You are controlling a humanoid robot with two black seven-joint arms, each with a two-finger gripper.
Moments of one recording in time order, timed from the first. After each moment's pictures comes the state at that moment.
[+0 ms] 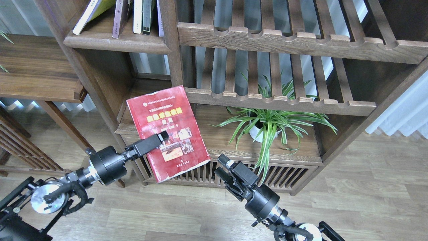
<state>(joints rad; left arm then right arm) -0.15 0.29 -1.22 -1.38 0.00 -0.49 0.44 -0.10 0.02 1.06 1.19 0.20 0.58 -0.38</state>
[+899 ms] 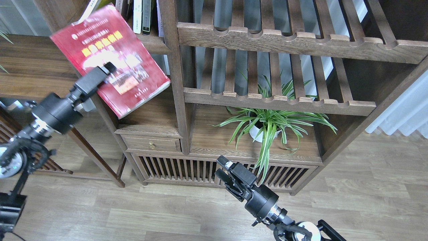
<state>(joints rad) -0.48 0.30 -1.67 -1.38 0.01 -0.49 0.49 -0.07 0.01 1.05 1.12 0.20 0.58 -0.39</state>
